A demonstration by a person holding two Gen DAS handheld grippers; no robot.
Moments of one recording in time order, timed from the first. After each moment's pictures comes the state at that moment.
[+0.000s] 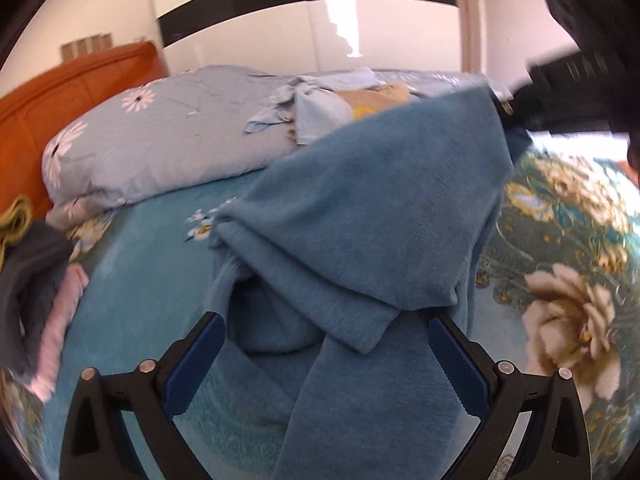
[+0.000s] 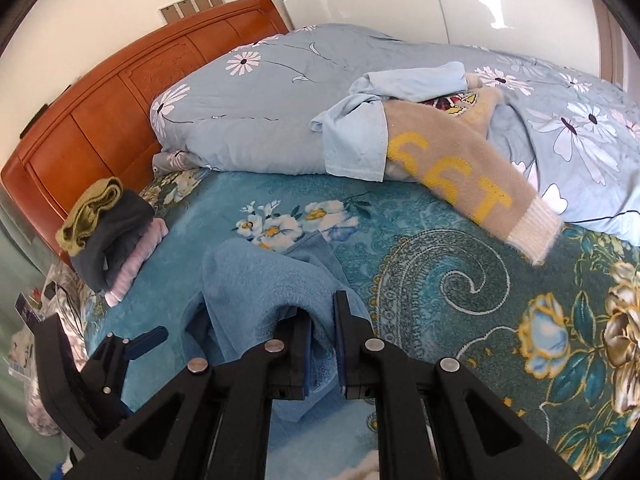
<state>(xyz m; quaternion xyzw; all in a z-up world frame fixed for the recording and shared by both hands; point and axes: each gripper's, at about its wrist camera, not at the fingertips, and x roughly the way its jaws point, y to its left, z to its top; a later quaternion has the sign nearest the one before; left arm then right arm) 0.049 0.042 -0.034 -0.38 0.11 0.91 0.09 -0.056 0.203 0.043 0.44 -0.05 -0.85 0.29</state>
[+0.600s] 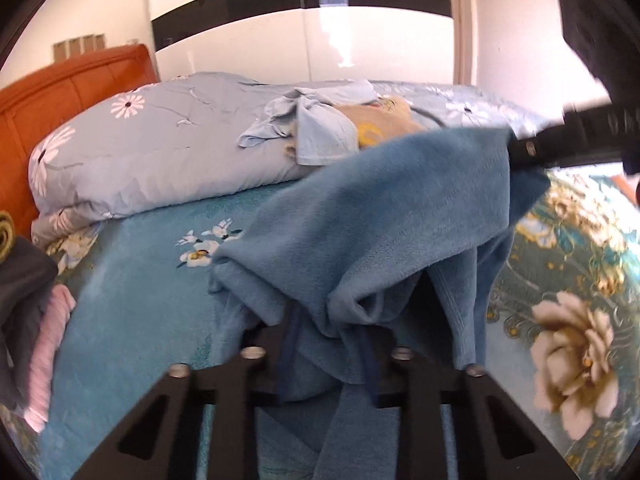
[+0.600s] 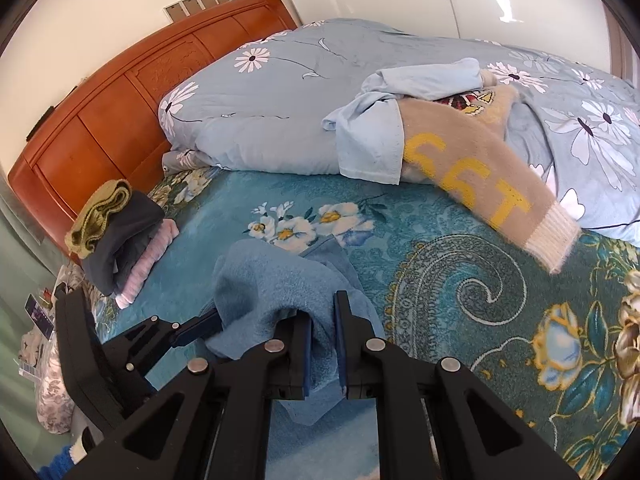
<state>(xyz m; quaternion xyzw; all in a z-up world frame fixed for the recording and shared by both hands) 0.017 0.008 -0.018 -0.36 0.07 0.93 0.10 -0.062 0.192 0.043 0.44 -0.04 -0.84 0.31</state>
